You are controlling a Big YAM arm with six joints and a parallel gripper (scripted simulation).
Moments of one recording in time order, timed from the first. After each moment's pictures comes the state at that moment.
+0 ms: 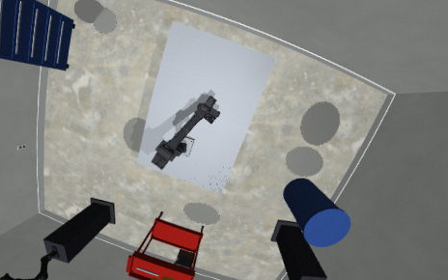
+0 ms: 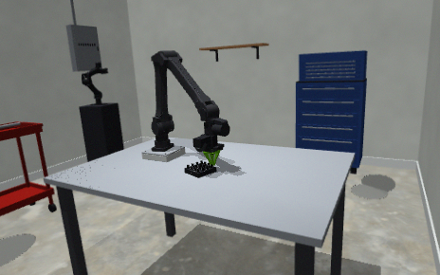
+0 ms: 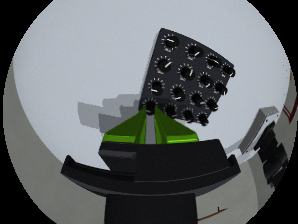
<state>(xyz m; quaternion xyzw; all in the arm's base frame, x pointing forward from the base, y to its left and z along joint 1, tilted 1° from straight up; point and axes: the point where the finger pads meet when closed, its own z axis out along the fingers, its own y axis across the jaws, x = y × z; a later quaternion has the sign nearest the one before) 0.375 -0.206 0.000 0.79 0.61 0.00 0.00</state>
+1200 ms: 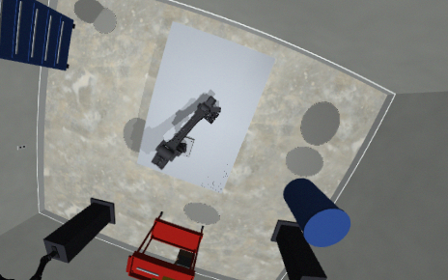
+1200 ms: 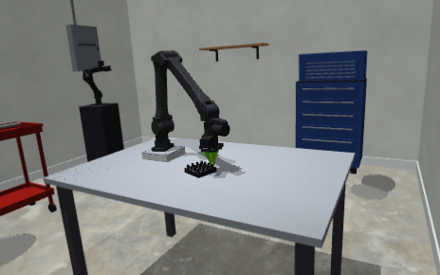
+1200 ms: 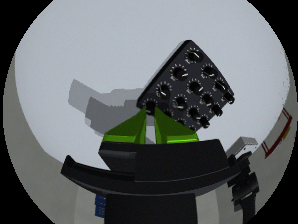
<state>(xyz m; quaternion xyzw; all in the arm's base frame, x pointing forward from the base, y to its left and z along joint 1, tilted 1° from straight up) 0.374 -0.206 0.000 0.67 0.74 -0.01 0.00</state>
